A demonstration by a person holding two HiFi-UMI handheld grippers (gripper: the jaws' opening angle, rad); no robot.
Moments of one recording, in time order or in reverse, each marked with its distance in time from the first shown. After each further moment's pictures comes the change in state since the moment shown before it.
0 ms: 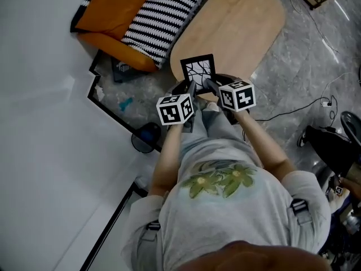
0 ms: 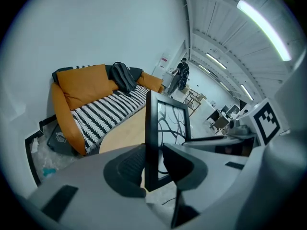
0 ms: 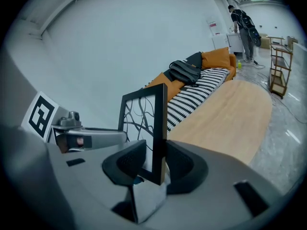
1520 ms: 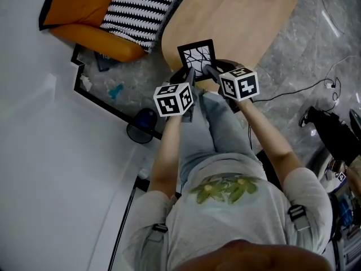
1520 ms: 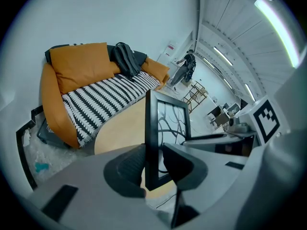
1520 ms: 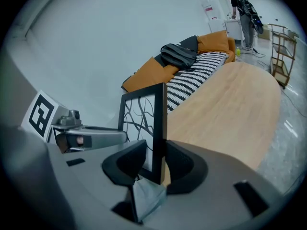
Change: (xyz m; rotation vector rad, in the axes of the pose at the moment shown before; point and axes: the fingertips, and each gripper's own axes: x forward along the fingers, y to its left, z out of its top) left arm 0.110 0.065 -0.027 -0.052 0.120 -0.026; right arm 0.103 -0.072 -0.022 0.053 0.119 -0.028
